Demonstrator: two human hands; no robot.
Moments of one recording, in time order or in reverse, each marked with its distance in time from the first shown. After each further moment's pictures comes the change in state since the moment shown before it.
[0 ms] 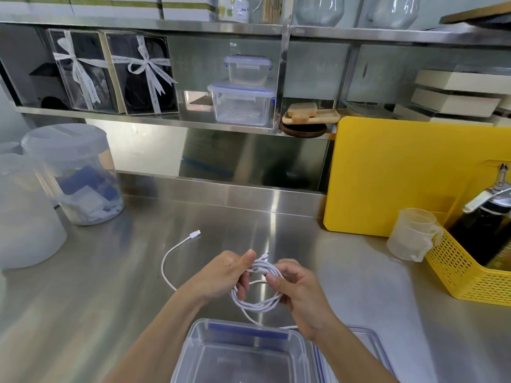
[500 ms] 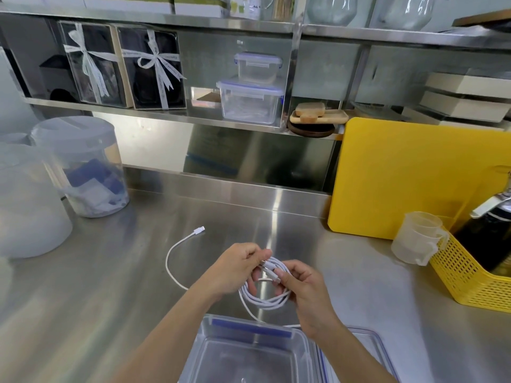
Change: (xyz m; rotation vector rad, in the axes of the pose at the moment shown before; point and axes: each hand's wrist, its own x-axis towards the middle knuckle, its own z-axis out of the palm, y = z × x) left_hand 0.003 0.009 0.008 0.001 0.076 0.013; right_hand 0.000 0.006 0.003 0.024 0.055 -0.042
